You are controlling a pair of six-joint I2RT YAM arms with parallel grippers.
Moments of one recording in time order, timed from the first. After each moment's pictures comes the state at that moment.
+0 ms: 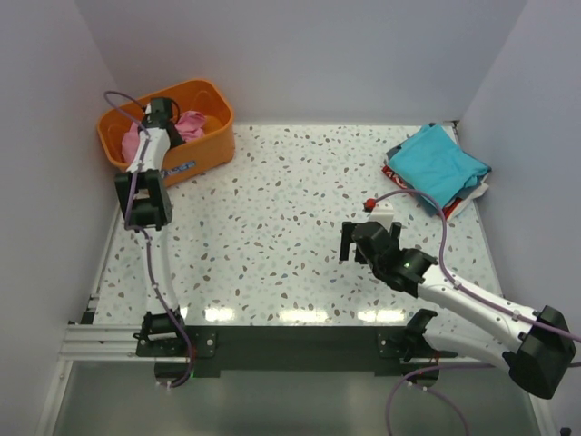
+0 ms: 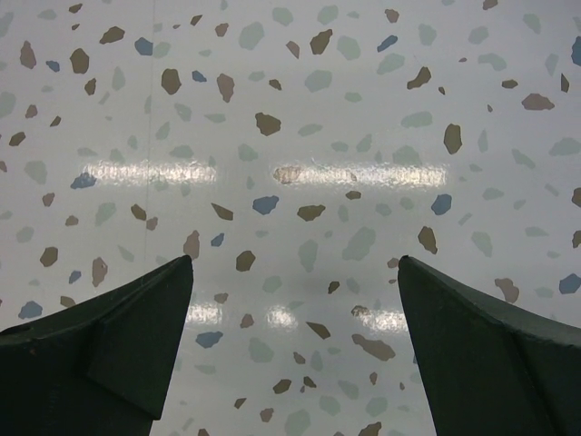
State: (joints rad) left arm 0.13 2.54 2.30 -0.64 -0.22 -0.41; right arm 0.80 0.97 0.62 -0.44 0.57 0.59
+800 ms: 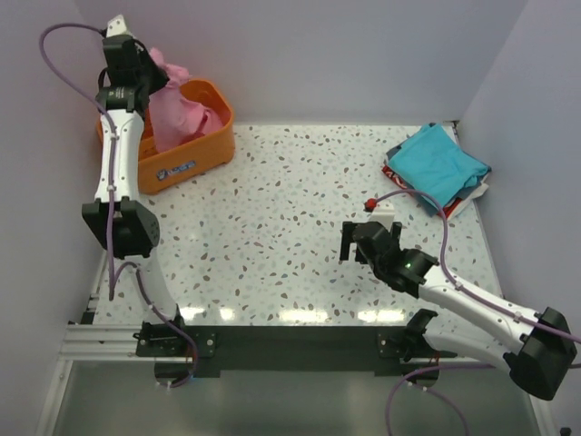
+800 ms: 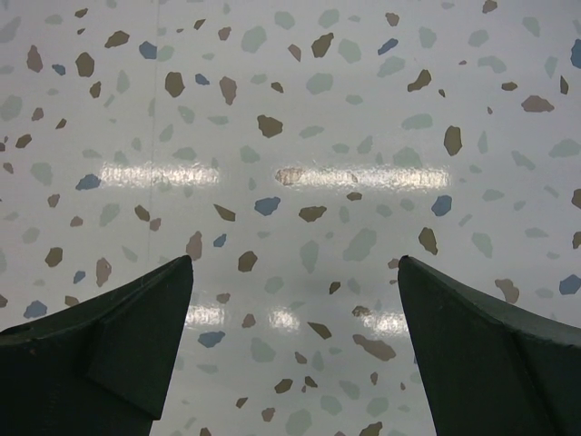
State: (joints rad) left arm 0.11 2.07 2.29 -0.57 -0.01 -0.44; right arm 0.80 0.96 0.62 -0.45 0.57 0.59
